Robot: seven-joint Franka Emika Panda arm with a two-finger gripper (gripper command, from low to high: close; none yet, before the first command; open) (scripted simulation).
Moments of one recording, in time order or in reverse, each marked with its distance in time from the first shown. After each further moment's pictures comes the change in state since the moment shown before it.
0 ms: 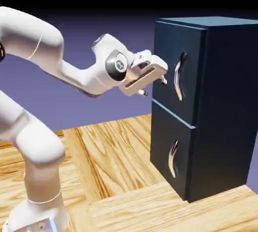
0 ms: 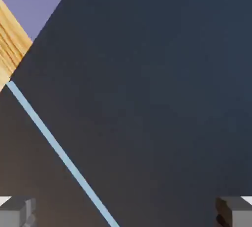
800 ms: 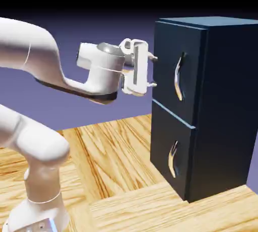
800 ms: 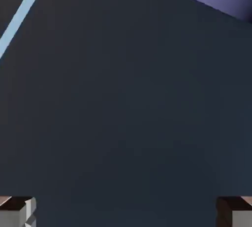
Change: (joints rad) arm 0.191 -0.170 -0.232 0.043 -1.044 -0.007 -0.351
